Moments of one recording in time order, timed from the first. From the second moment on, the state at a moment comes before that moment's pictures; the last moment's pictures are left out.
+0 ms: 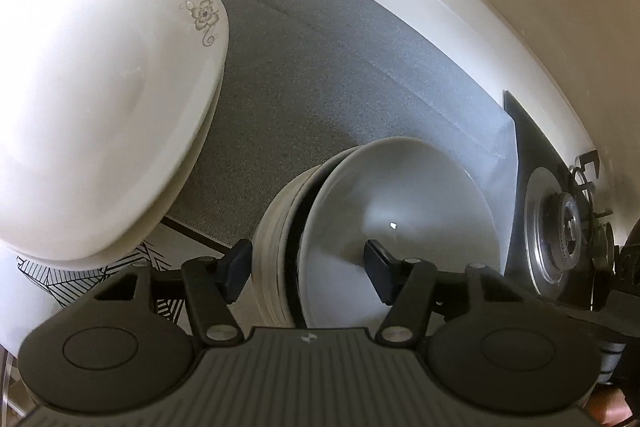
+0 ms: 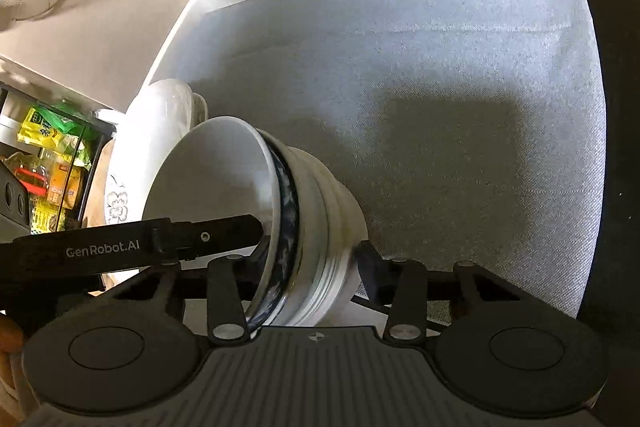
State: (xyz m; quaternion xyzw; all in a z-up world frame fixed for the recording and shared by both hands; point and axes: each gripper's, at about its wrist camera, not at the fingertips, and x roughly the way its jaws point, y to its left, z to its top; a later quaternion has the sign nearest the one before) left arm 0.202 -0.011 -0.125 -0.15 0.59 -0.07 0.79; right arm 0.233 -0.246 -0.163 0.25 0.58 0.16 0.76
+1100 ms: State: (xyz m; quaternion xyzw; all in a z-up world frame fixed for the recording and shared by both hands) left arm 0.181 0.003 -0.103 -0.18 0.54 -0.10 0.82; right arm 0.232 -0.246 -0.141 0.23 0.56 0.15 0.78
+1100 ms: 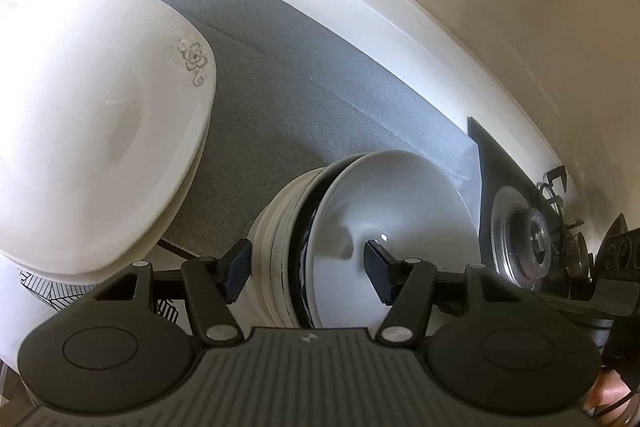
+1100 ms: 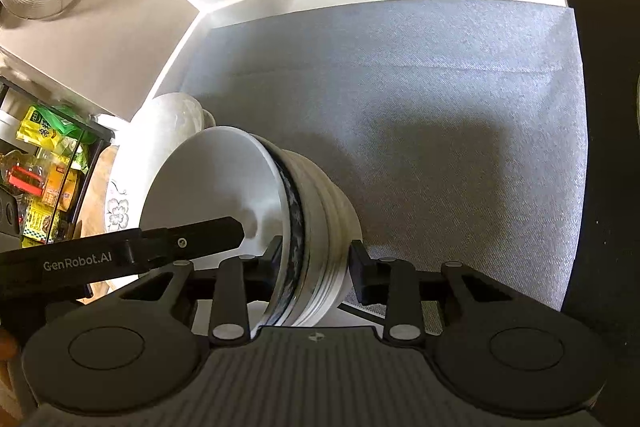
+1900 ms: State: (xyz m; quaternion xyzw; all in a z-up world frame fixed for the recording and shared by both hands) left arm 0.168 0.018 -0.064 -0.21 0.50 -0.04 0.84; right arm 0.253 -0.233 -0.109 0.21 0.54 0.20 0.79
